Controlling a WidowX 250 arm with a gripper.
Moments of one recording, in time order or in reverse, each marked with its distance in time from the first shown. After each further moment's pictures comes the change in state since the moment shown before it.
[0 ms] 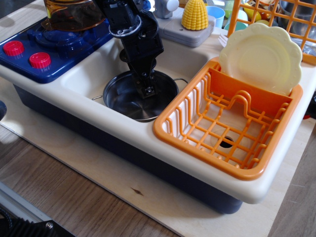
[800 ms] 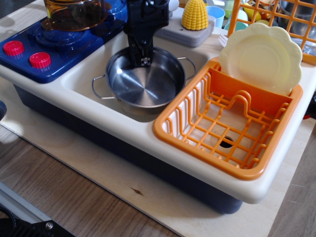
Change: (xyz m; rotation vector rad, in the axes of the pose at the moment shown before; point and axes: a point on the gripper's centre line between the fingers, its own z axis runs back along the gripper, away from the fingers) arm 0.015 0.010 0.051 0.008 0.176 -0.114
